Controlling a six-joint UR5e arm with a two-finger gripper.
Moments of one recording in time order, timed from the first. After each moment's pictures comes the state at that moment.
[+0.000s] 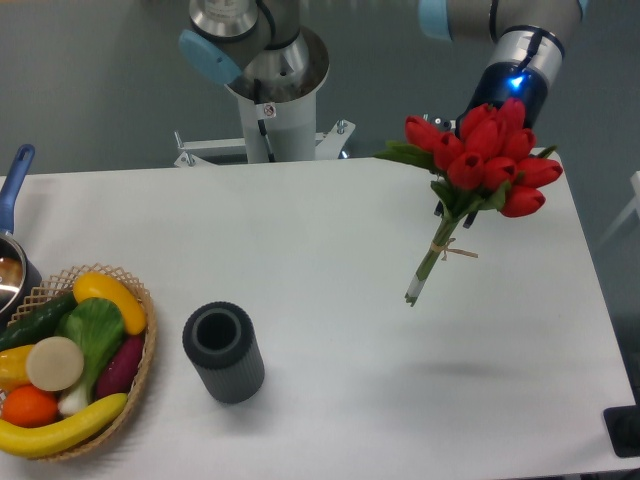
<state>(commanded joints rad) 2.99 -1.70 -1.82 -0.79 0.28 1.12</state>
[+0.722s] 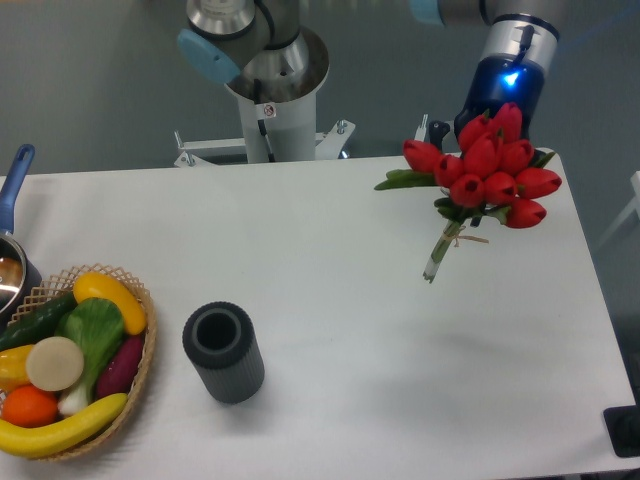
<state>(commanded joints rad) 2.89 -1.64 -1.81 -0.79 0.77 1.00</state>
